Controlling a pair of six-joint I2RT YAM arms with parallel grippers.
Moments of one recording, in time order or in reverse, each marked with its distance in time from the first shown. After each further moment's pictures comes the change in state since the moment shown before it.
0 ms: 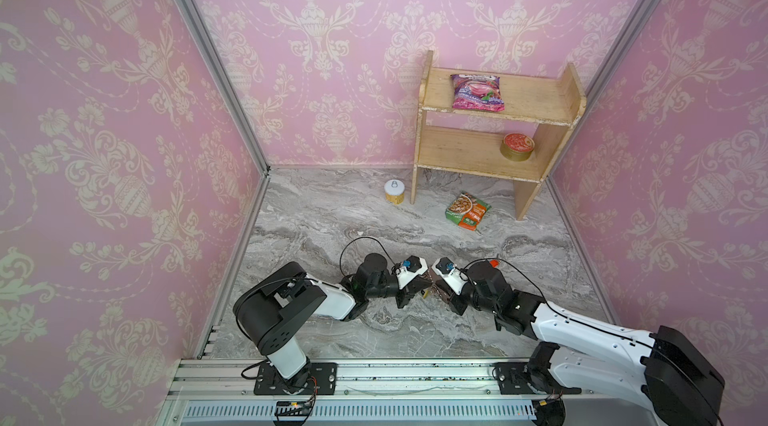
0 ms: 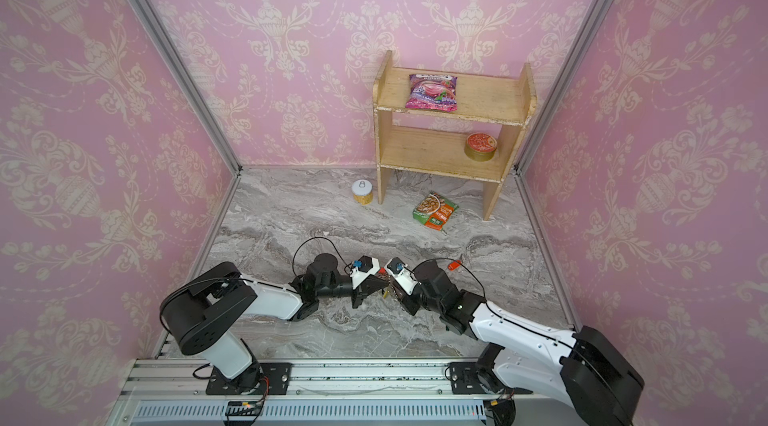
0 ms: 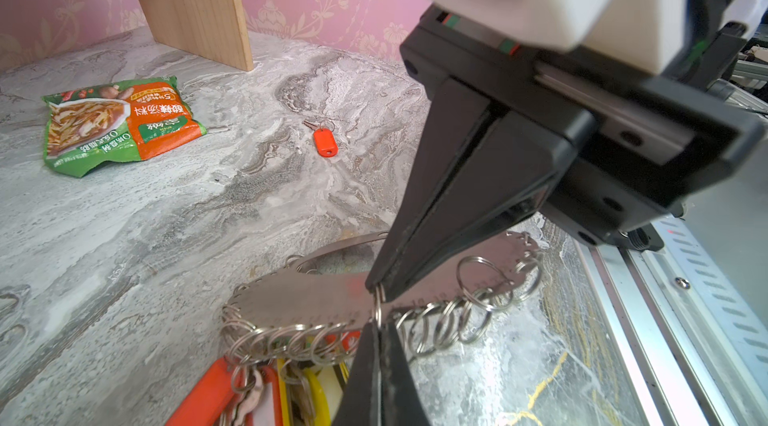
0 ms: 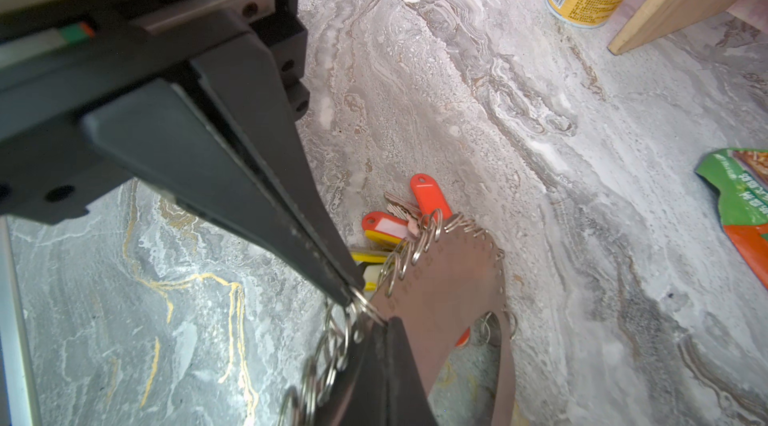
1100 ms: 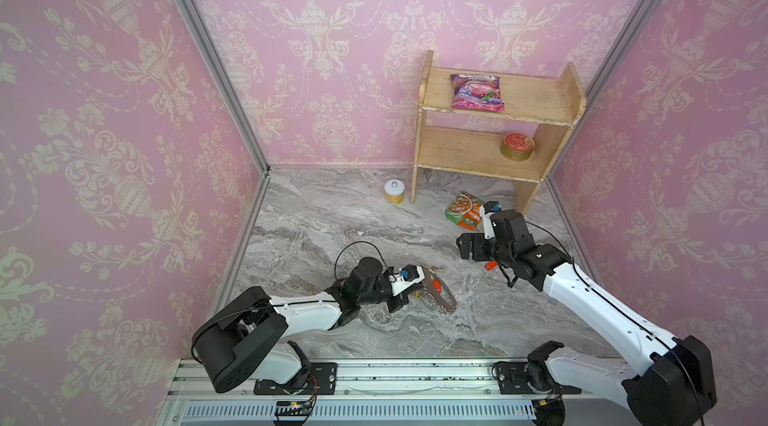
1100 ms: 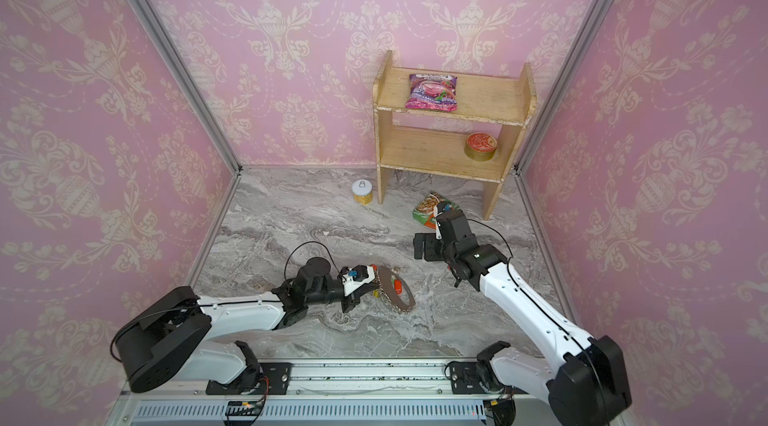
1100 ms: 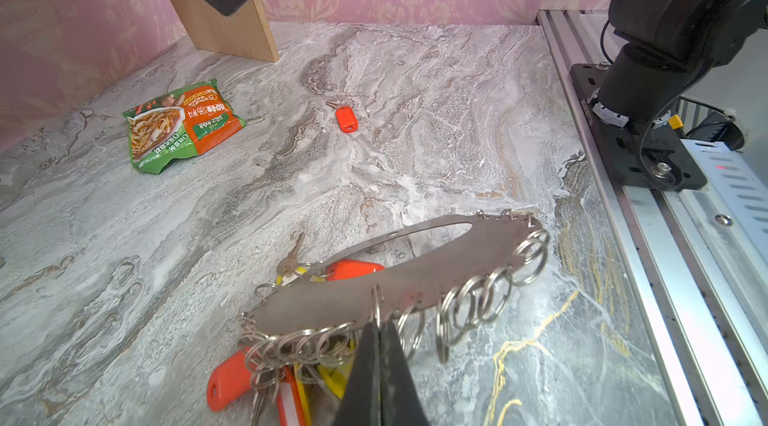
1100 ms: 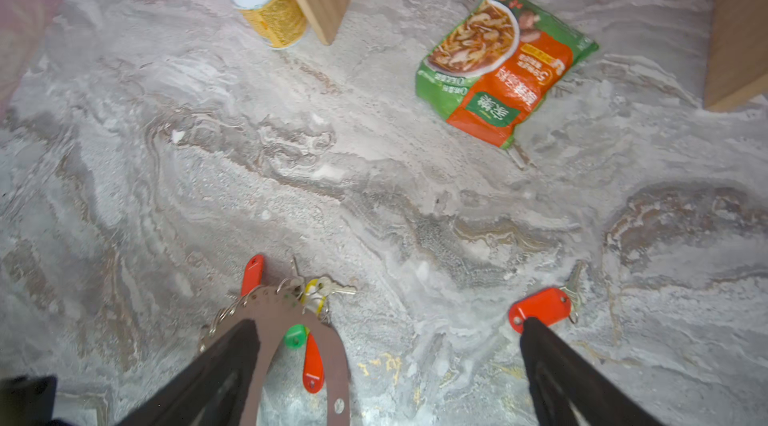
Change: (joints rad) left arm -0.032 -0.287 -0.053 -0.341 -0.148 0.205; right arm -0.399 0.142 0.494 -0.579 0.105 0.491
